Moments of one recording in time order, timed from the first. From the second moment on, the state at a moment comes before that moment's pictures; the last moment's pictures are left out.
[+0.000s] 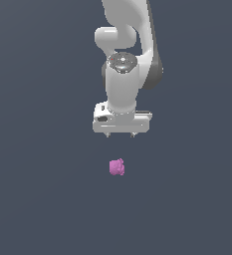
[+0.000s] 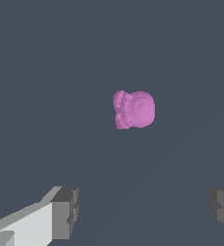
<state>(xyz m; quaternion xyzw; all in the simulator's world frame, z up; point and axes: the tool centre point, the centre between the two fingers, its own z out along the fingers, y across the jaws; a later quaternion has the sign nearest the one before) 0.006 0.021 0.184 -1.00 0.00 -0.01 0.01</state>
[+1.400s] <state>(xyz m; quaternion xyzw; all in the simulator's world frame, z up) 0.030 0.029 0.161 -1.00 -0.03 0.00 0.01</state>
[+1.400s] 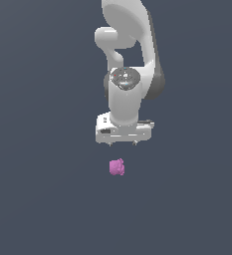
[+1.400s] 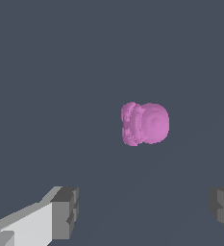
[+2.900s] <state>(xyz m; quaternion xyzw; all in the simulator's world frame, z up) 0.078 0.005 0.063 -1.00 -0.05 0.00 0.00</state>
